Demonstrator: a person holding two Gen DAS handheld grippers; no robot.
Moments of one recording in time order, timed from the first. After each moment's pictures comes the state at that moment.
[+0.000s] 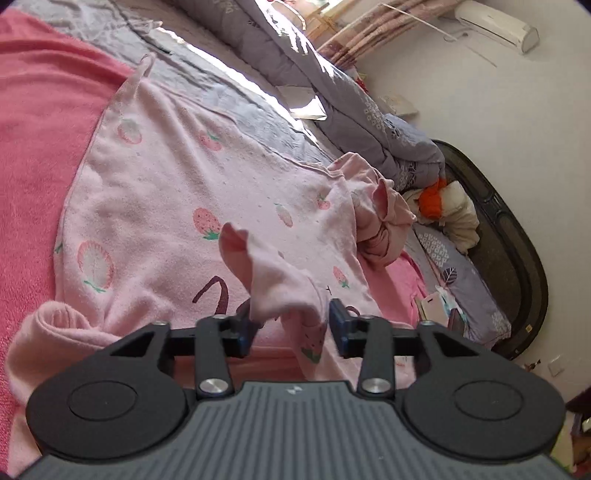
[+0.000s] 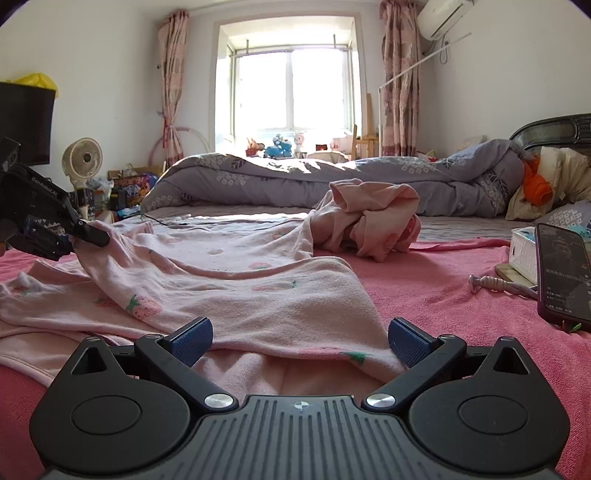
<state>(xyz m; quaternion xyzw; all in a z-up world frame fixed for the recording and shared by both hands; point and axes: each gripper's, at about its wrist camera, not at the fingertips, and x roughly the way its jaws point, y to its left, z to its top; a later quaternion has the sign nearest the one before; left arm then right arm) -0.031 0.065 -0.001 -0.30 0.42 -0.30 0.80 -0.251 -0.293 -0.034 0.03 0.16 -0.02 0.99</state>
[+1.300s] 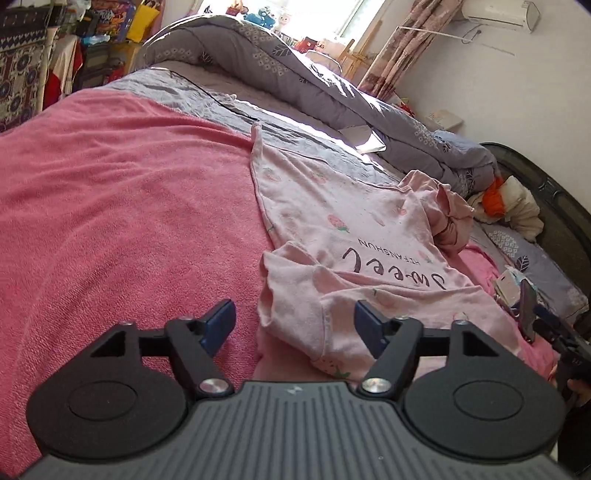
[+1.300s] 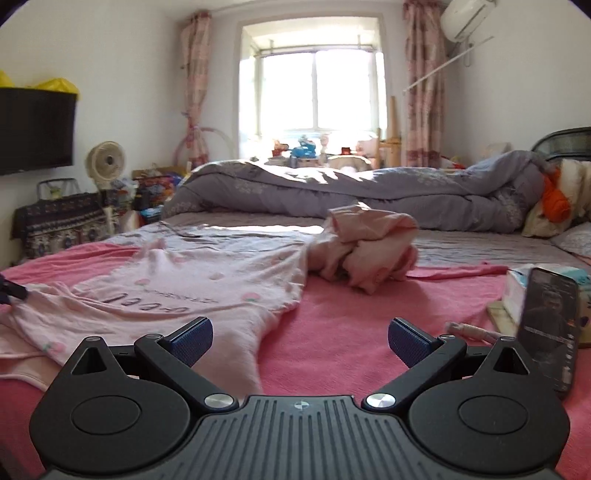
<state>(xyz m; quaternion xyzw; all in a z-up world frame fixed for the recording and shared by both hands) -0.150 0.163 0.027 -0.15 0.34 -0.20 0.91 -0.242 -0.337 0.027 0.01 0.16 0.12 0.98</state>
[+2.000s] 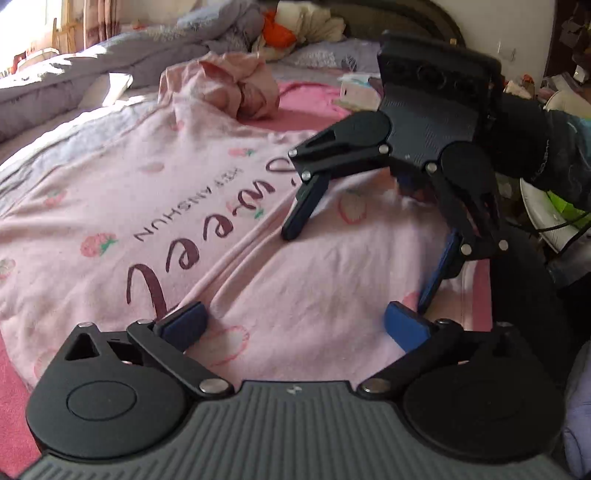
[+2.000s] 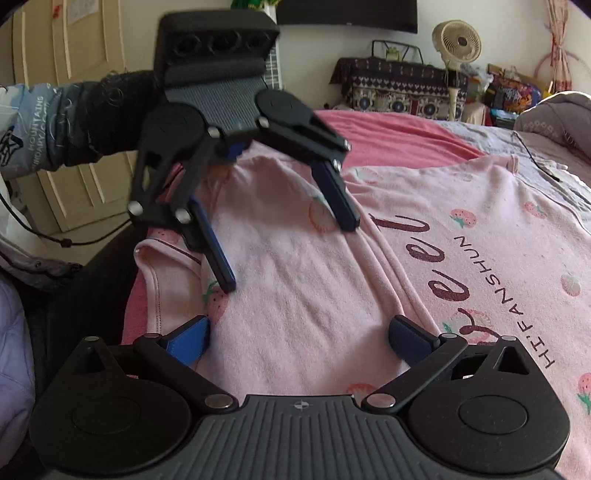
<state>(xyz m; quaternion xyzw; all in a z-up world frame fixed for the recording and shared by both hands) -0.083 0.007 0.000 0.16 0.33 -0.53 0.76 -0.116 -0.206 -0.003 -0.17 0.29 0.57 0.75</state>
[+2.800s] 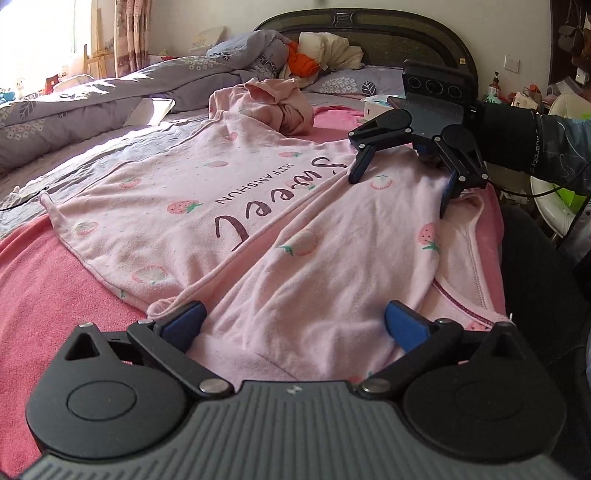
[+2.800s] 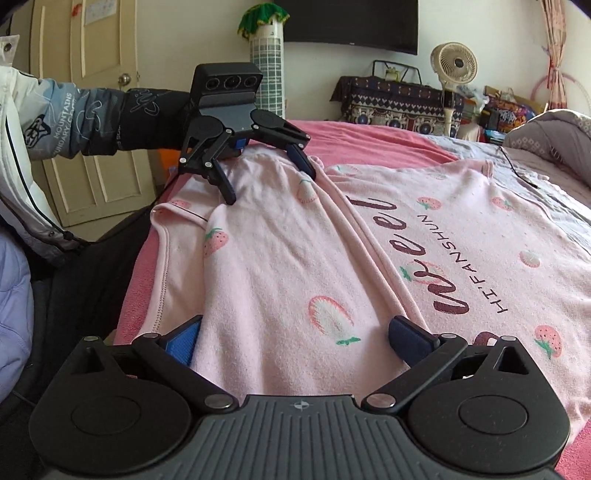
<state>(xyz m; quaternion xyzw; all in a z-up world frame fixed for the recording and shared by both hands) -0.106 0.098 0.003 0.17 0.28 -0.50 0.80 -0.121 -0.275 -0.005 -0.18 0.26 0.58 0.75</state>
